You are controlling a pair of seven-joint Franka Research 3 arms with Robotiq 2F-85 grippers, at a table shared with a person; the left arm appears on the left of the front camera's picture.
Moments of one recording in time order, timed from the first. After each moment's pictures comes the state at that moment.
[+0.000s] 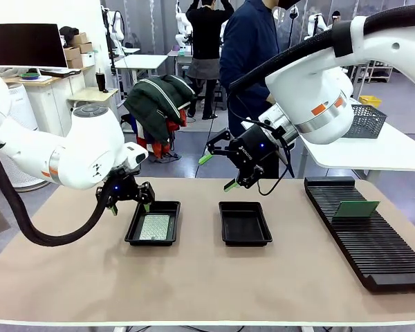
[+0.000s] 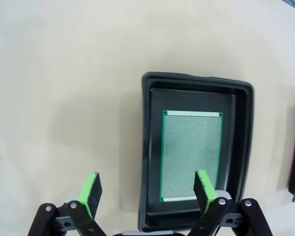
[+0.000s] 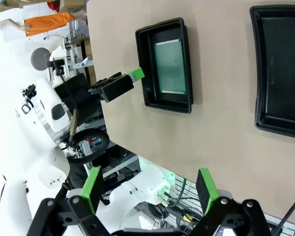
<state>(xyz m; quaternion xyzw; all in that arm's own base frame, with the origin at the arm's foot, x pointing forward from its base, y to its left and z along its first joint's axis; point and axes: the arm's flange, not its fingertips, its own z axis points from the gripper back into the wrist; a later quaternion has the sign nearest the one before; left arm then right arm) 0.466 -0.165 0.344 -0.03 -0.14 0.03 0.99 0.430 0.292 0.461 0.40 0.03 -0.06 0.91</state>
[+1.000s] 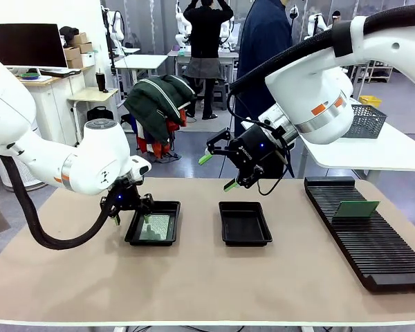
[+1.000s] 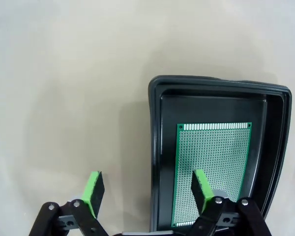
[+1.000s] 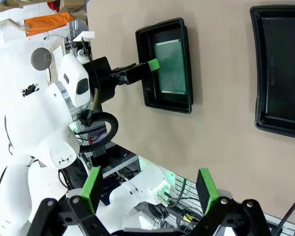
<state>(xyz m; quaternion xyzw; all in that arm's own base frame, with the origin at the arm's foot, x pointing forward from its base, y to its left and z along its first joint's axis) 0.491 -0.163 0.299 -0.02 -0.09 0.01 1.00 0.430 0.292 0.461 0.40 0.03 -0.06 0.91</state>
